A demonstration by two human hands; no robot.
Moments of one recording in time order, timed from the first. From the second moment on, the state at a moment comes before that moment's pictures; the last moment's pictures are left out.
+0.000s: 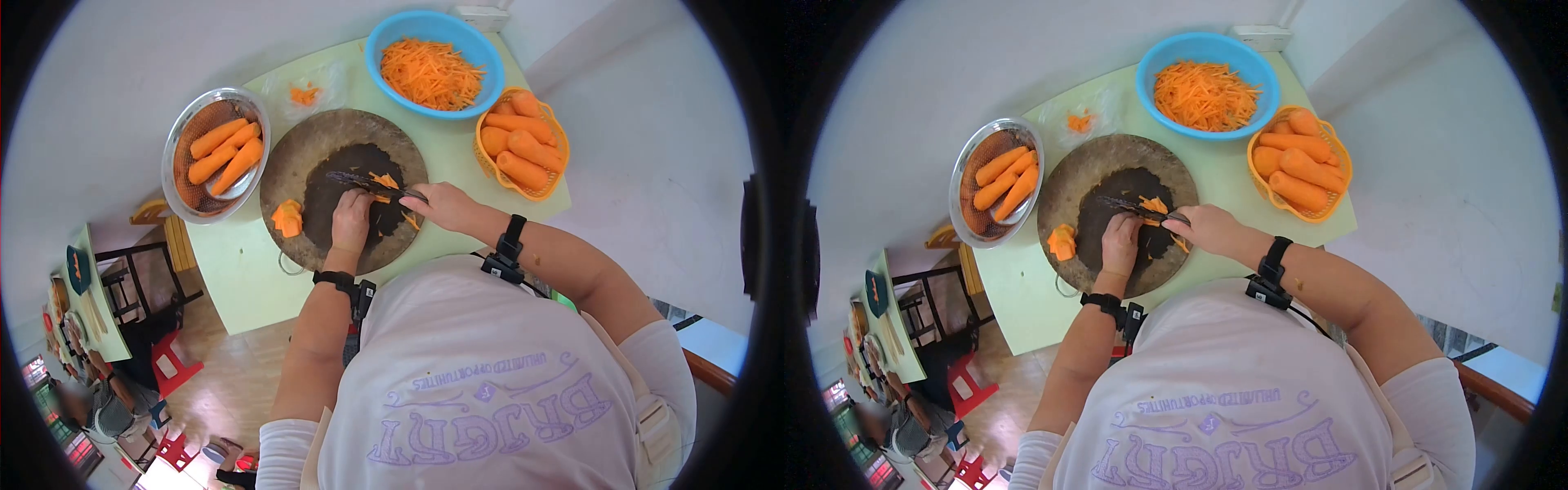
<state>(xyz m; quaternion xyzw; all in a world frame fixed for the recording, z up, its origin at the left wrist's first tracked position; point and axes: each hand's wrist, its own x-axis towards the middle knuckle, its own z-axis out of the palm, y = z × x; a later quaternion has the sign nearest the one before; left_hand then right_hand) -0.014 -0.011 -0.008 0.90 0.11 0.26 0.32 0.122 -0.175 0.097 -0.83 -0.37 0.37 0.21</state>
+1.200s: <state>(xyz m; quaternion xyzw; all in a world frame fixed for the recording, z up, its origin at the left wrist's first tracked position) -0.012 -0.011 -0.003 0.90 0.11 0.26 0.33 0.122 -0.176 0.110 -0.81 -0.35 0.41 0.23</state>
